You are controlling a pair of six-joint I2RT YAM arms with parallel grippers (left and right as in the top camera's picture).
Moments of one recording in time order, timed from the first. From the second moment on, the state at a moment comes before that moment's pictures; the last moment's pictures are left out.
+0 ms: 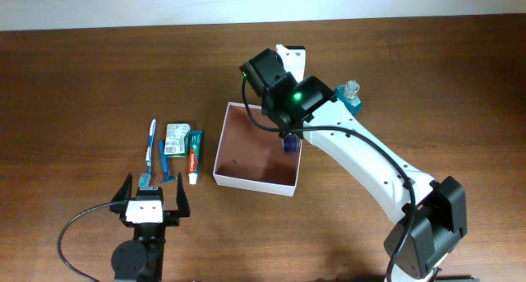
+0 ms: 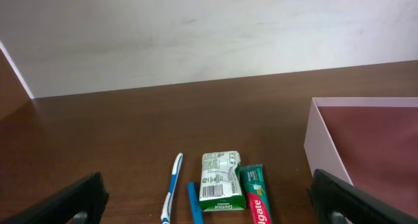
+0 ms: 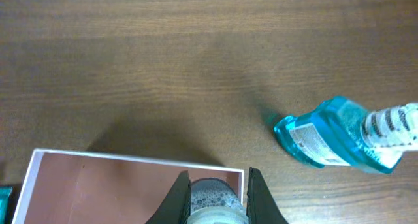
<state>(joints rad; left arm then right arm) -0.09 0.02 0.02 -0.08 -0.10 0.09 0.64 1.87 1.73 -0.91 0.50 0.59</state>
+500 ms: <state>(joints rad) -0.09 0.02 0.02 -0.08 -0.10 0.09 0.64 1.96 1.72 -0.73 0.53 0.42</state>
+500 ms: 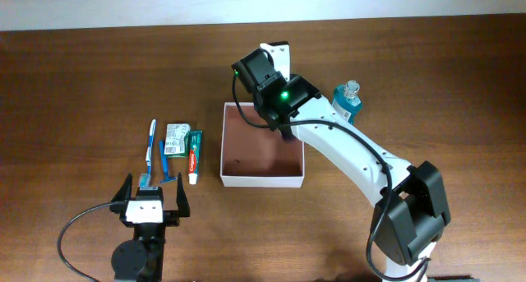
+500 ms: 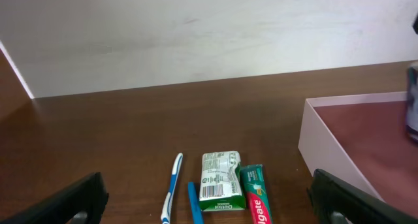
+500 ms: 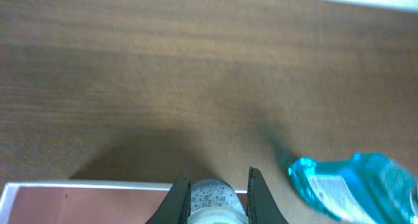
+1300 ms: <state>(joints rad) -0.09 0.02 0.02 -0.08 -0.10 0.09 0.64 1.96 1.72 -0.75 0.46 0.31</state>
